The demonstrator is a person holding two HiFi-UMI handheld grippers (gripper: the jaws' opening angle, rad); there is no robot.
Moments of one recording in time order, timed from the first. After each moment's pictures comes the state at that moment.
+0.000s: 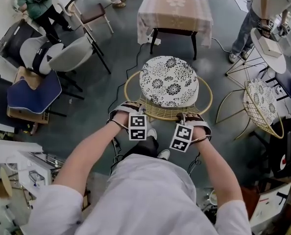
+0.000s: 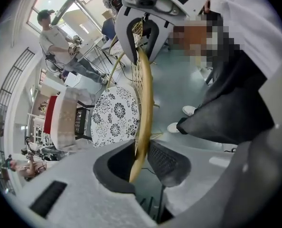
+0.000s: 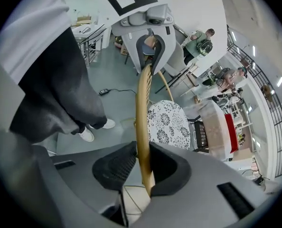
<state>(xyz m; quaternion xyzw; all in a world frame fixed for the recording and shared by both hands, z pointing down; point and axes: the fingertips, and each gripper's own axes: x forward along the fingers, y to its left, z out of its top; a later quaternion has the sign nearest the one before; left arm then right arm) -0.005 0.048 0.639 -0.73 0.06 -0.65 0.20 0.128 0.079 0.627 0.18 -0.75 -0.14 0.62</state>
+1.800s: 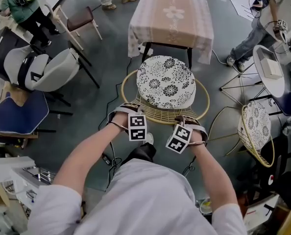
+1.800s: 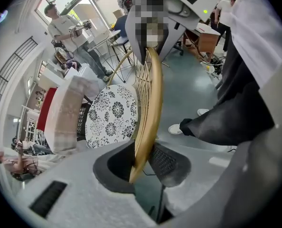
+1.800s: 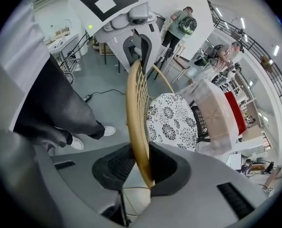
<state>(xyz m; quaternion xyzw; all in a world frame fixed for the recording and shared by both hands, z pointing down) 0.016 -0.163 0.645 -0.75 0.05 -0.64 0.16 0.144 -0.126 0.625 0.21 -0.75 -0.04 0.63</state>
